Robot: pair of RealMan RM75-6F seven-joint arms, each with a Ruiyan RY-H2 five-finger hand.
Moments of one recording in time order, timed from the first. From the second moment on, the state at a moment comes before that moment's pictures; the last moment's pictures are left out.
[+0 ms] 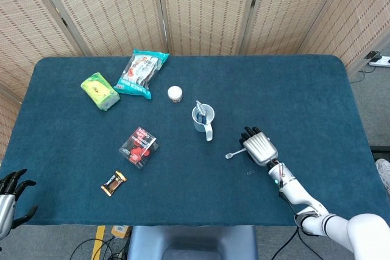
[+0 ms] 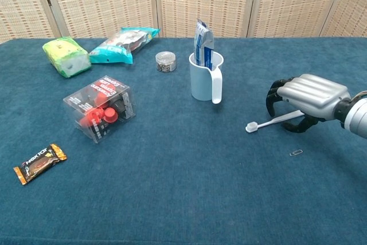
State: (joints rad) left arm 0.02 -1.15 0.02 -1.51 1.53 1.54 0.04; right arm 0.64 -1.72 0.02 -0.89 -1.51 1.00 -0.15
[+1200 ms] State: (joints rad) left arm 0.02 -1.15 0.02 -1.50 1.53 1.54 0.03; right arm 0.65 -1.75 0.02 -0.83 -1.52 1.00 -0.12
